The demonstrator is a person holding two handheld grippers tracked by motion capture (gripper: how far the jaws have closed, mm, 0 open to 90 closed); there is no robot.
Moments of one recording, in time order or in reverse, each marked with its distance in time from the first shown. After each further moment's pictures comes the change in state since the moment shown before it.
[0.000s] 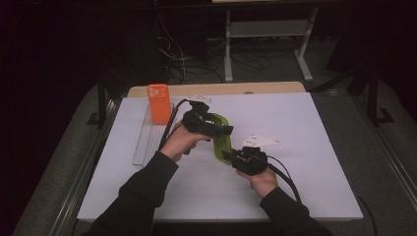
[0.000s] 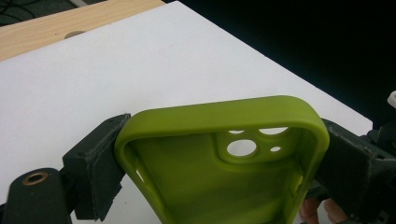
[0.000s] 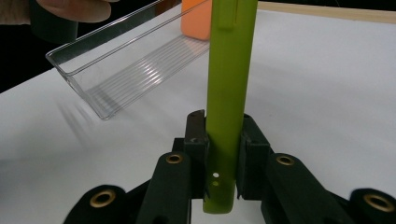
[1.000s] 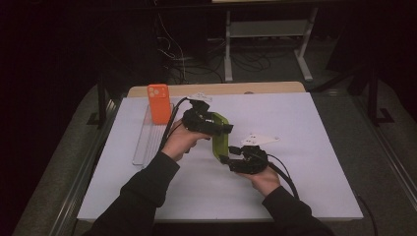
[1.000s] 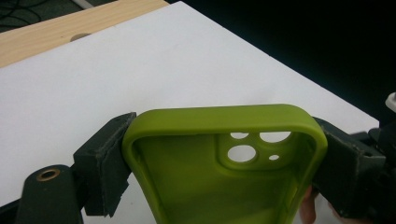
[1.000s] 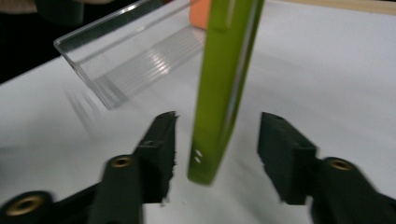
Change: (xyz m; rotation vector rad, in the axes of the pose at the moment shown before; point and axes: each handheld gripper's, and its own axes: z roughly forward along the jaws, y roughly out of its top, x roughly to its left) left arm 0.000 0.004 -0.002 0.005 0.023 0.010; right arm -0.004 0.003 0.001 0.037 0.036 -0.027
